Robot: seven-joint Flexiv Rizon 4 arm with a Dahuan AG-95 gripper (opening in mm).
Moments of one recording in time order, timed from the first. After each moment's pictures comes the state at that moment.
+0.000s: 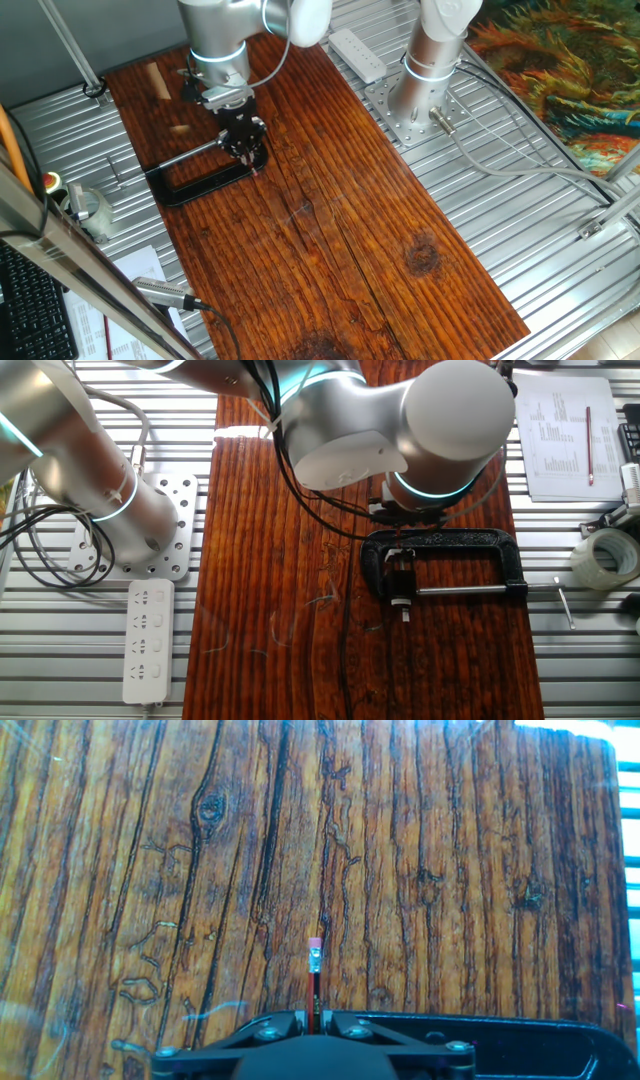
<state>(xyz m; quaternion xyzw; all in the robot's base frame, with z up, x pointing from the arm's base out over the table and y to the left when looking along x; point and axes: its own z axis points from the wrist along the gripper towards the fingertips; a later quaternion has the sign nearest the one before) 0.503 -0.018 0.061 -0.73 0.68 0.05 0.07</state>
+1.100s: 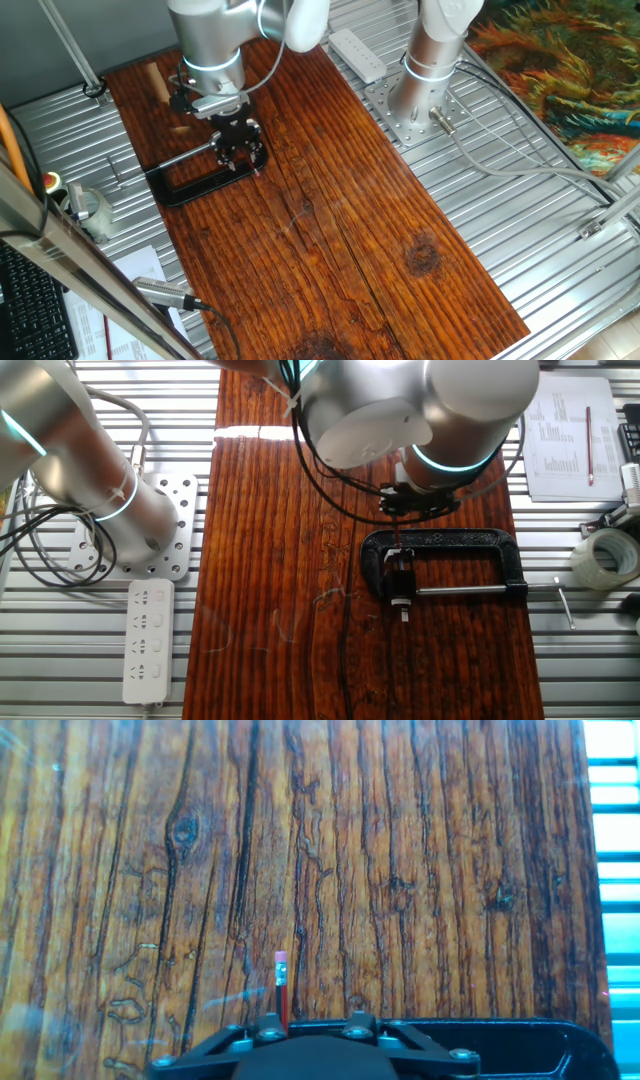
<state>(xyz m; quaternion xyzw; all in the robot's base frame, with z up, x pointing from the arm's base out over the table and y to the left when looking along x) 0.515 -0.006 0.074 -0.71 0.70 0.04 0.05</state>
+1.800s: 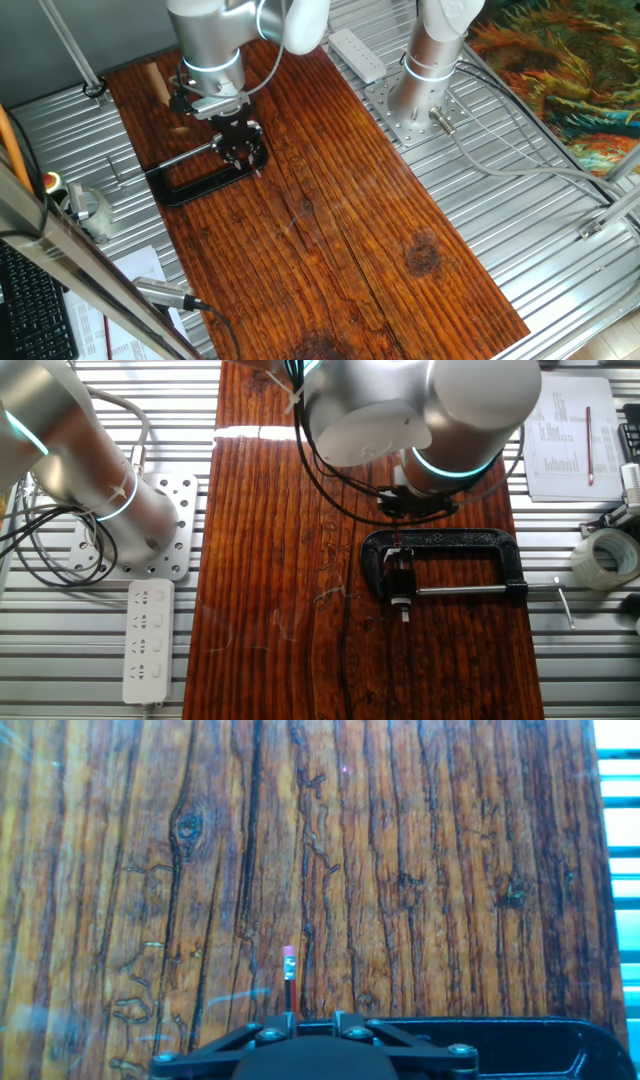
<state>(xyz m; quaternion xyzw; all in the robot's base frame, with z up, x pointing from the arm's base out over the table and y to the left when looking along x) 0.509 -0.010 0.072 -0.71 0.70 0.05 0.05</state>
